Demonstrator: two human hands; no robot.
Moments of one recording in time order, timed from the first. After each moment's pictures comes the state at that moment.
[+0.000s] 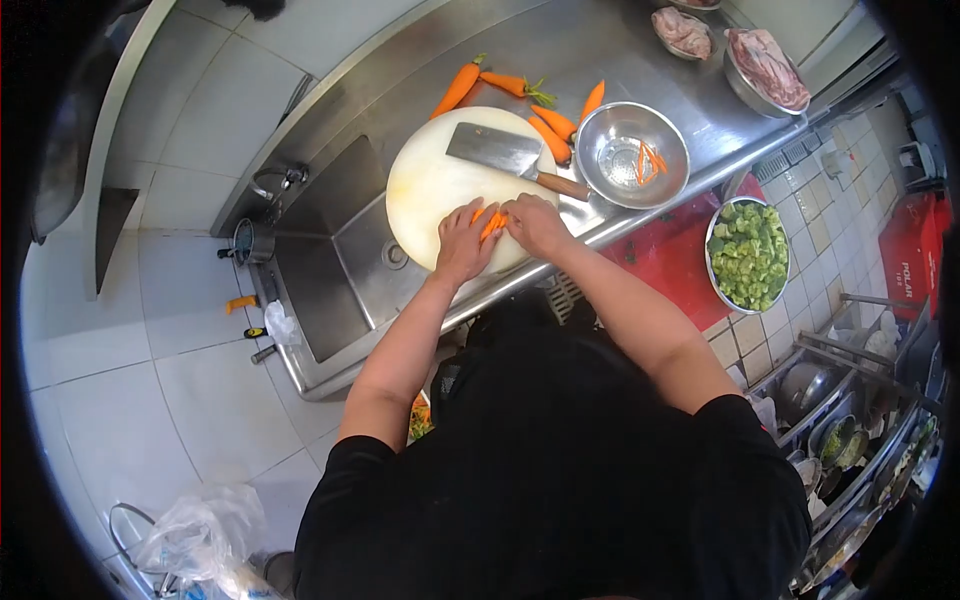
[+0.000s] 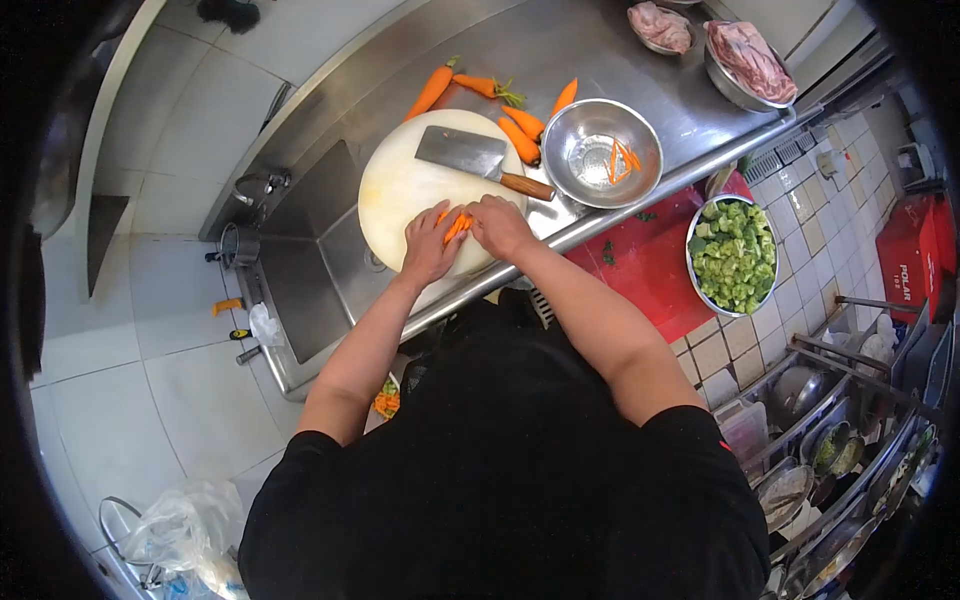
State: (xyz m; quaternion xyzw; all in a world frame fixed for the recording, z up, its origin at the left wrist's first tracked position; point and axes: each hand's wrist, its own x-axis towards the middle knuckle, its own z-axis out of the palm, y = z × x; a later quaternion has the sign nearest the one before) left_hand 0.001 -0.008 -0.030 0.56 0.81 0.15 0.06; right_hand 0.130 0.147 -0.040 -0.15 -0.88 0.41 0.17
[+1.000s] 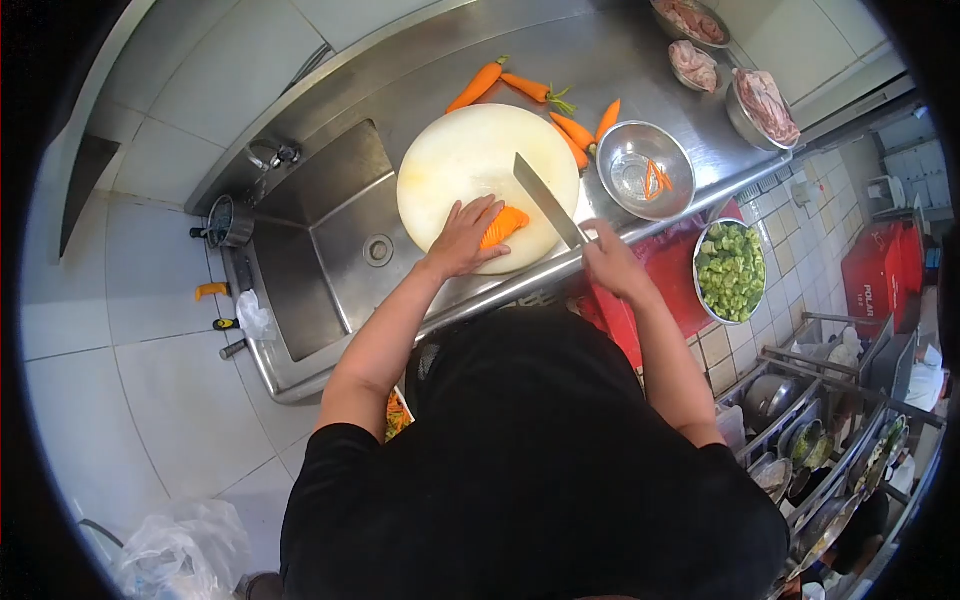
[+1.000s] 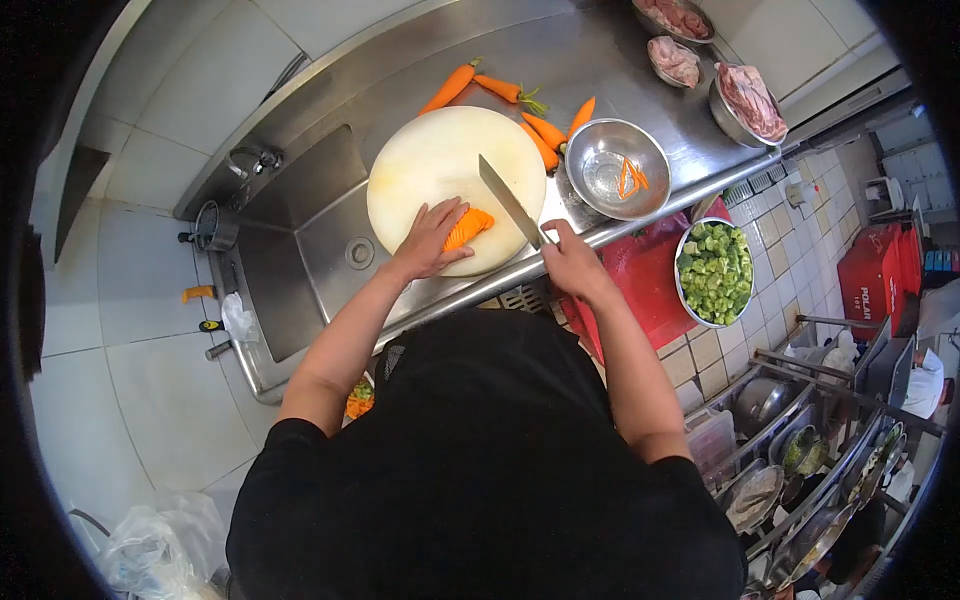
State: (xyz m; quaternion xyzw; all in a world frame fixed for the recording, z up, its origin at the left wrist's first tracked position) left_hand -0.042 -0.026 -0.026 0.63 0.74 0.14 0.18; right_hand 0.220 0.146 0.026 -0.38 -0.76 0.53 0.00
